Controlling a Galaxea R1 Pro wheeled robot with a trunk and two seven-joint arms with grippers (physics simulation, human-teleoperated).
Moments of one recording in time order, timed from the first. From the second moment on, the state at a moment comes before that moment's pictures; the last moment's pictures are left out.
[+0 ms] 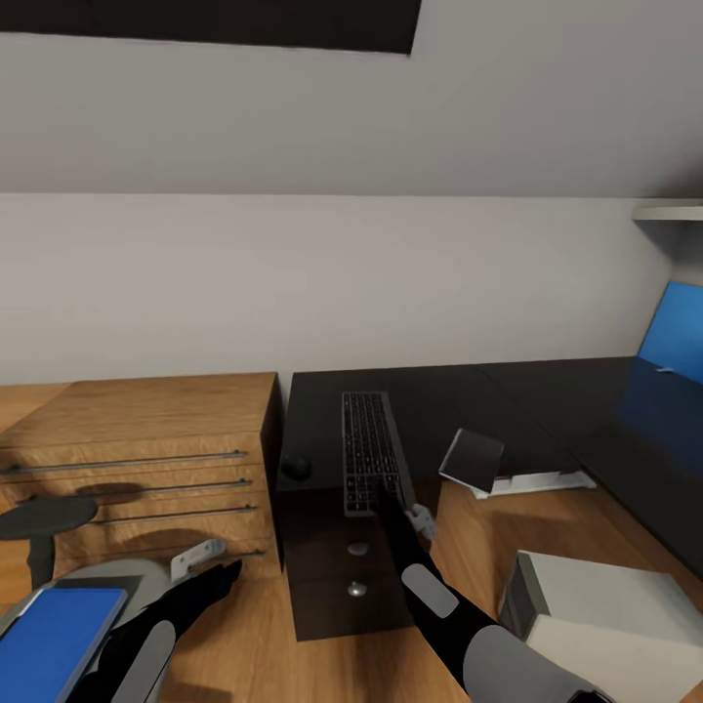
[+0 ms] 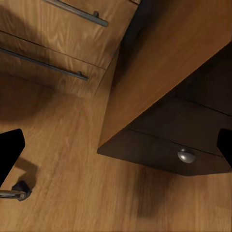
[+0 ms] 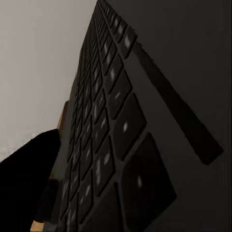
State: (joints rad) left arm -0.17 0.12 -0.08 -1.31 0.65 0.46 0.29; right arm -0.66 0.16 0.50 -0.39 -1.50 -0.35 0.34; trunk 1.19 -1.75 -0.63
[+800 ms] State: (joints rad) left arm -0.17 0.12 -0.08 -1.31 0.65 0.46 0.29; right arm -0.66 0.16 0.50 -0.40 -1.49 -0.31 0.36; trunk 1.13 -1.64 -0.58
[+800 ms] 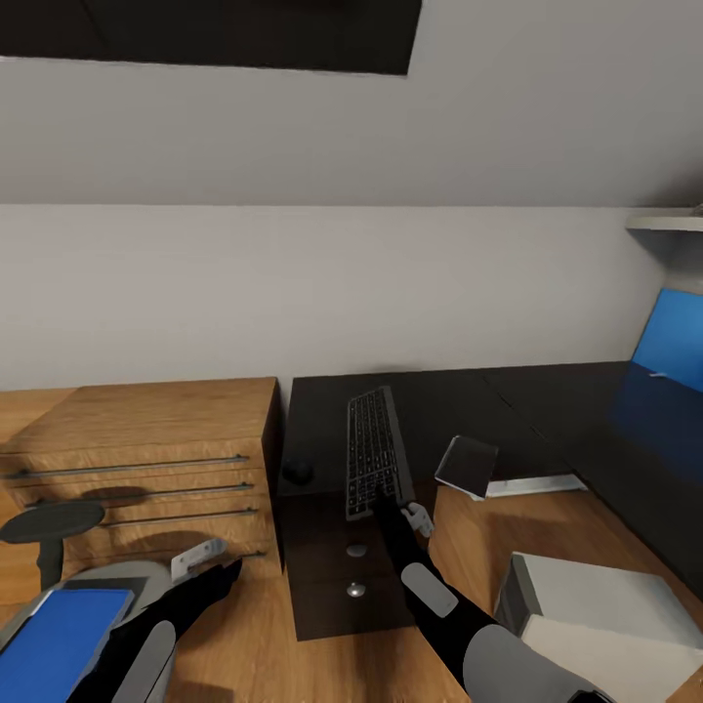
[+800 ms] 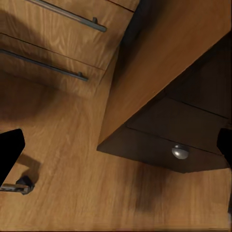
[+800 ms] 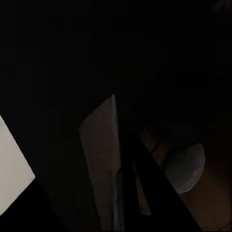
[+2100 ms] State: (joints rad) left arm -0.17 0.12 -0.10 -1.31 0.65 0.46 0.32; right arm -0.38 -0.11 0.50 -1.14 -1.59 -0.23 0.19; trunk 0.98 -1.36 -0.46
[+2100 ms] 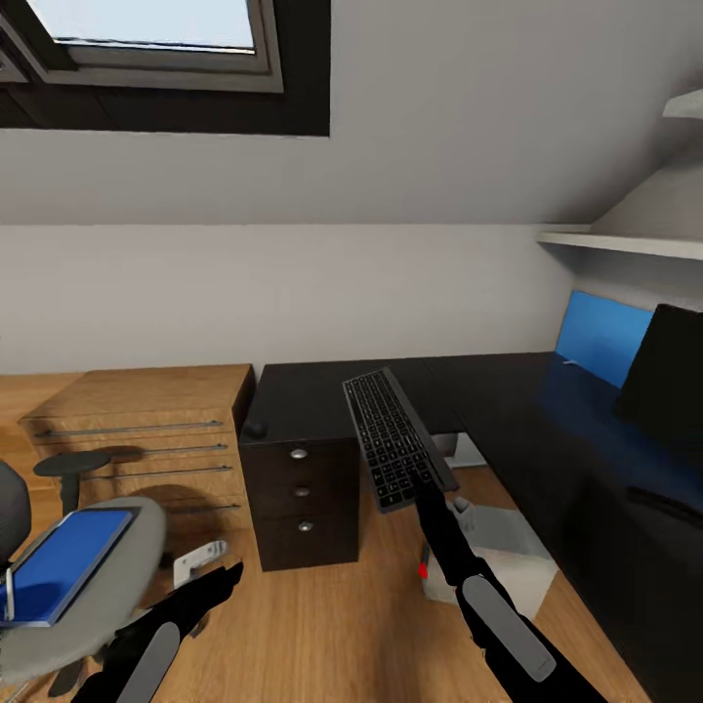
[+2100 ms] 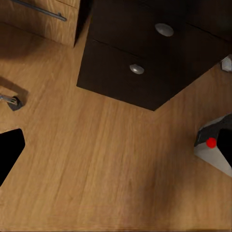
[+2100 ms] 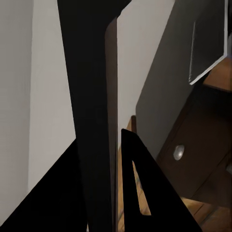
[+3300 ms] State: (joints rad) left arm -0.17 0.12 -0.14 -1.31 0.65 0.46 0.36; right arm -0.38 -0.23 0.42 -1.13 -1.87 0.00 0.20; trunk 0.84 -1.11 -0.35
